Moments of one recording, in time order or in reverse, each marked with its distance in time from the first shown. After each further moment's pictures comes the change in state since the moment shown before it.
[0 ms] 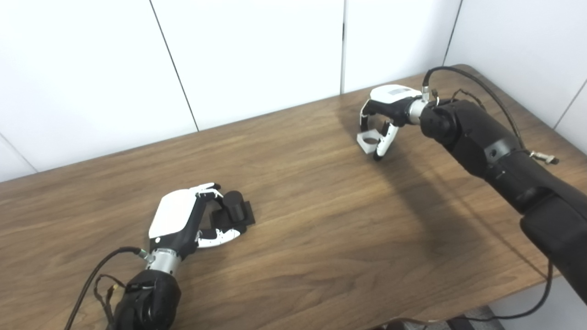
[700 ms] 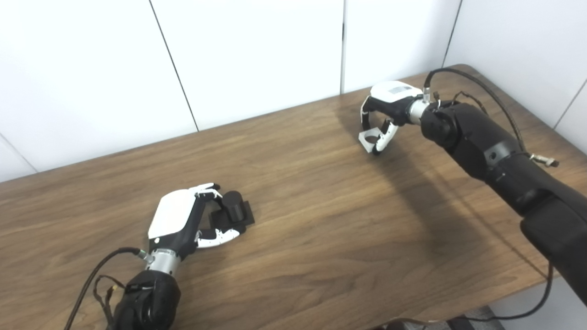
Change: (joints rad) left arm 0.002 -0.003 0.001 -0.003 0.000 0.004 0.000; right arm 0.013 -0.001 -0.004 -0.005 -0.015 -0.016 -0.052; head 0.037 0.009
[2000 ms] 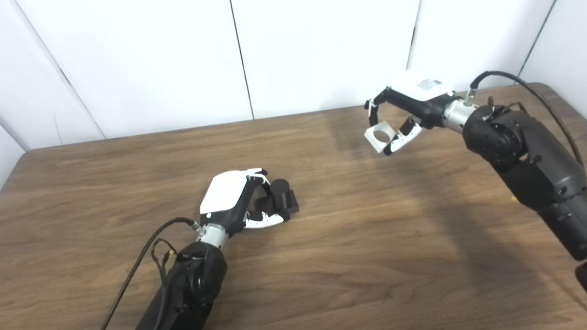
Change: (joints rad) left arm -0.019 -0.030 -0.040 -0.016 0.016 0.100 -0.004; right arm 0.042 0.038 -0.092 -0.418 0.098 -0.120 0.112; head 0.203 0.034
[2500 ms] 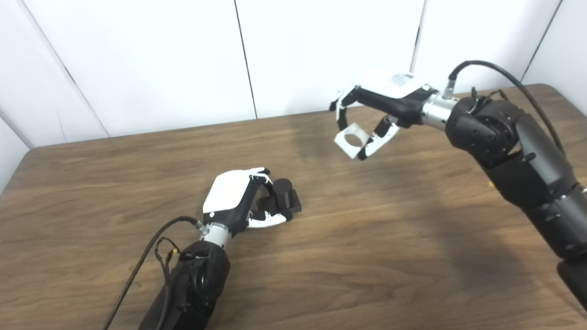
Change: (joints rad) left arm -0.005 -0.006 -0.012 0.000 0.000 0.015 -0.001; right arm -0.036 0.073 0.000 -0.140 0.077 0.016 0.151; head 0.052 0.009
